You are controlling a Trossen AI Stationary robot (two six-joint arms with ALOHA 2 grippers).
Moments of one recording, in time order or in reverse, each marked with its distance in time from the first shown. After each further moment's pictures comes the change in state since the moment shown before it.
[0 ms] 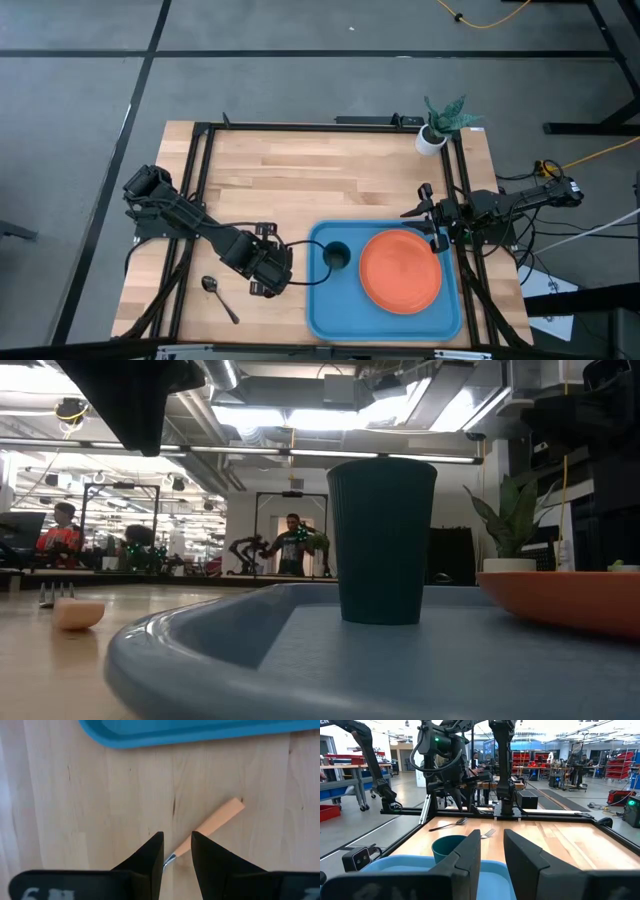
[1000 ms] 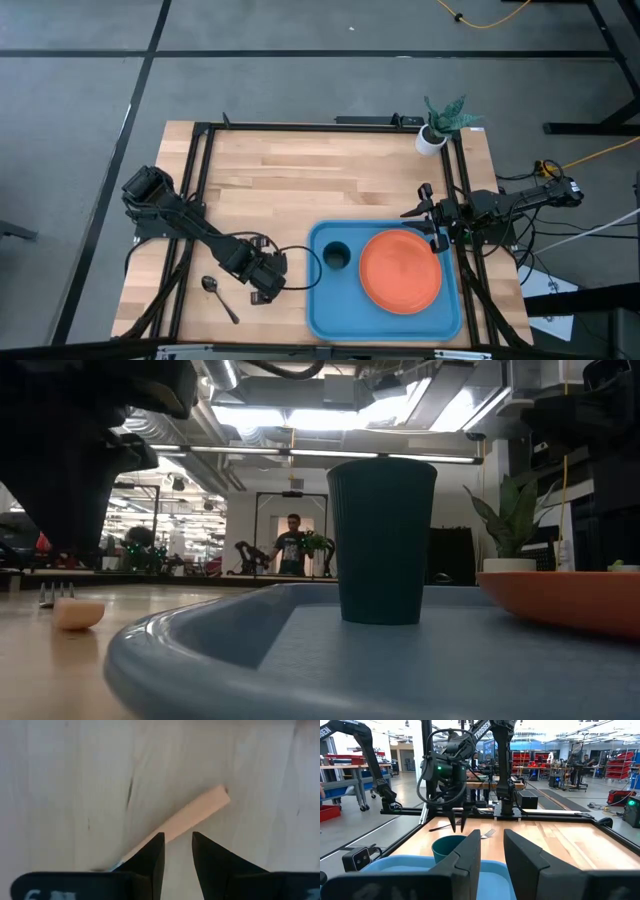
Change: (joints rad) left arm -0.037 0.000 -0.292 0.351 0.117 -0.224; right arm 0.000 0.000 0.000 0.000 0.000 0.000
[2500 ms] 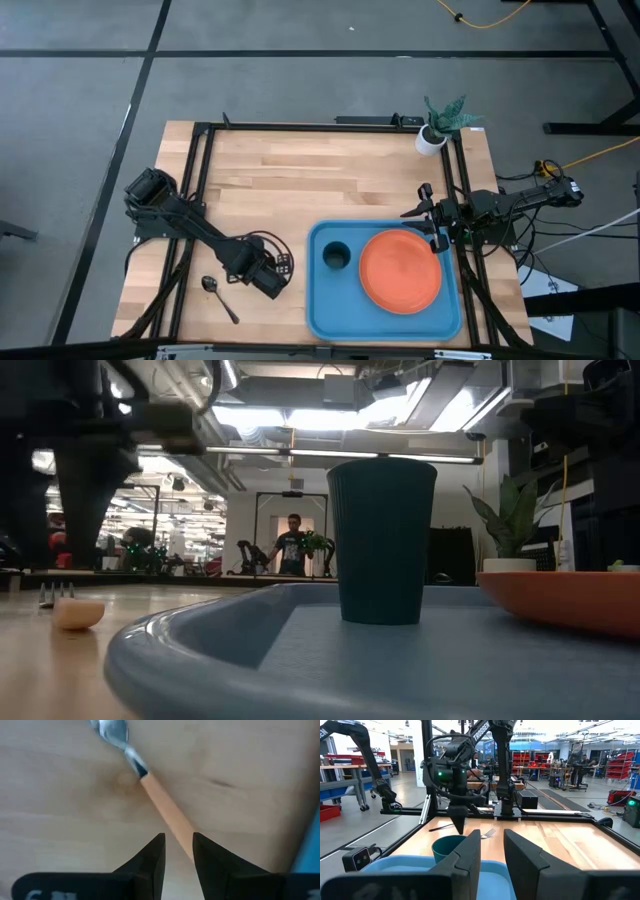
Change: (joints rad) left arm 0.001 0.039 0.001 -0.051 0.021 -1.628; right arm 0.000 0.000 0.000 0.000 0.000 -0.001
